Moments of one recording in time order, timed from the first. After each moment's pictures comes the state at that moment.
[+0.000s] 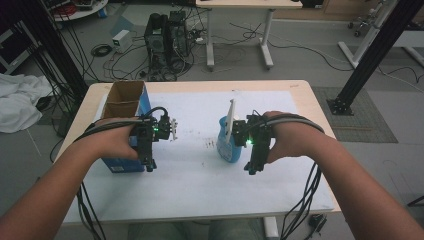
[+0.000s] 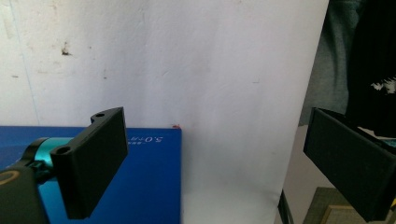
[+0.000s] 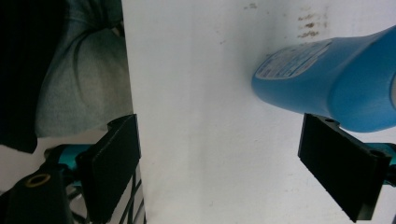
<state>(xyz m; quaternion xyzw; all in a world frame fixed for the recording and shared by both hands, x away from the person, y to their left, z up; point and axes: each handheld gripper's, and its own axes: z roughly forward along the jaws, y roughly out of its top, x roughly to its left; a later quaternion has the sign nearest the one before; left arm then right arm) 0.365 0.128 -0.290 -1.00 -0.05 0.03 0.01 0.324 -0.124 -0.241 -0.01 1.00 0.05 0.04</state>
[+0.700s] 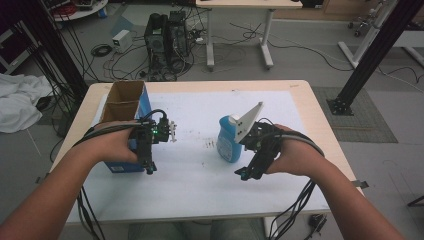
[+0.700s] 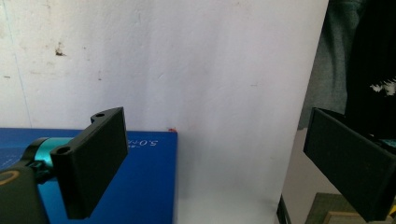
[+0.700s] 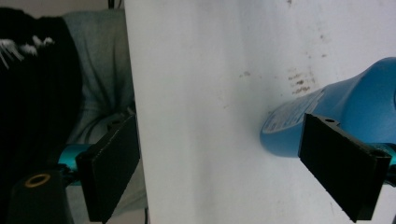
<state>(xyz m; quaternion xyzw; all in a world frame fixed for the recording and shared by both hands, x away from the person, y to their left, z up) 0.360 0.130 -0.296 -1.00 -0.06 0.04 0.00 0.307 -0.150 -0.257 0.05 0.97 0.25 0.04</state>
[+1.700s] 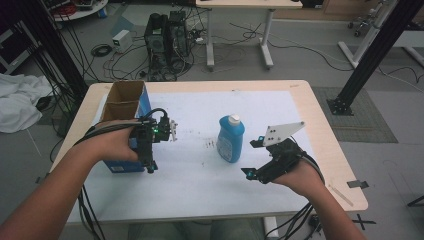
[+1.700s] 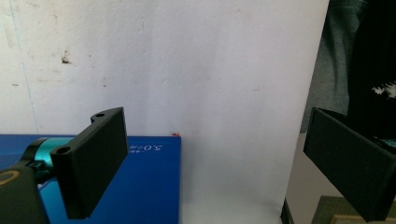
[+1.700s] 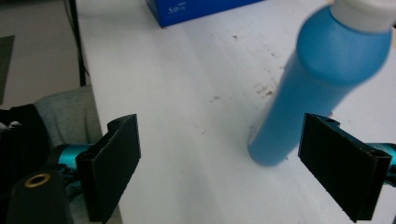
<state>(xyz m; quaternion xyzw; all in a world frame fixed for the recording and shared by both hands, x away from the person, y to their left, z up) 0.363 0.129 -0.294 -1.00 -0.05 0.03 0.00 0.302 -0.209 -0.315 0.17 0.89 0.42 0.09</state>
